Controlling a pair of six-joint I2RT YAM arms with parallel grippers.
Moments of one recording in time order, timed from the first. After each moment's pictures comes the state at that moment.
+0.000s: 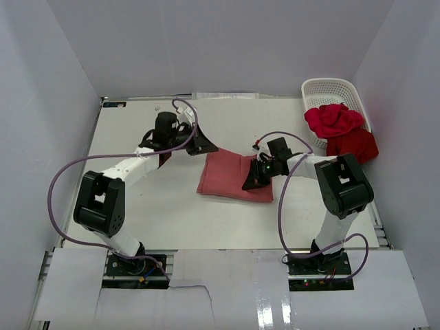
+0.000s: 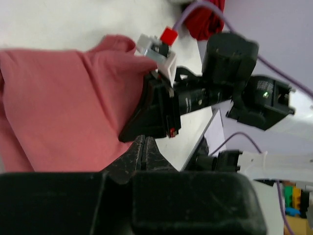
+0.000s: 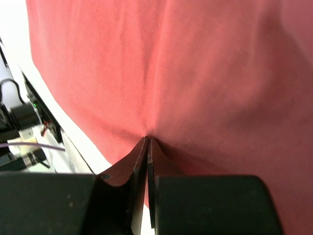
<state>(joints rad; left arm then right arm) -0.33 1.64 1.12 0.06 0.72 -0.69 0.39 1.82 0.93 -0.16 -0.73 0.36</state>
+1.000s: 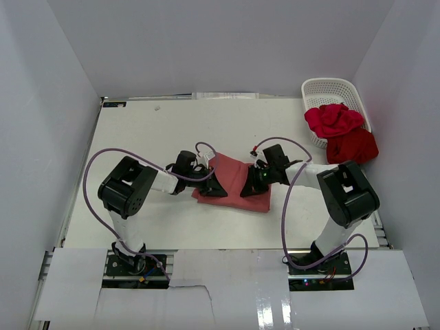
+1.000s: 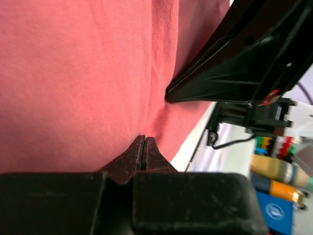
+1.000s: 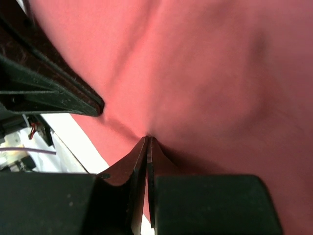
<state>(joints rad) -0.50 1.89 0.75 0.43 0.83 -0.72 0.48 1.71 0.81 -0.10 -0.63 0.44</state>
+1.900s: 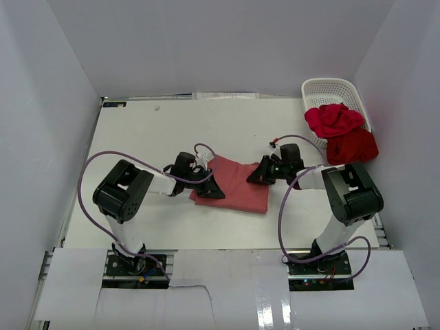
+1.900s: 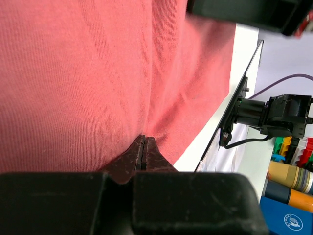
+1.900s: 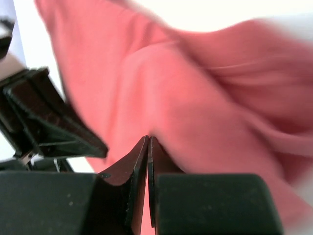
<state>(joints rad) -0.51 1.81 0.71 0.34 0.75 -0.65 0.37 1.71 0.69 0.30 -0.62 0.65</state>
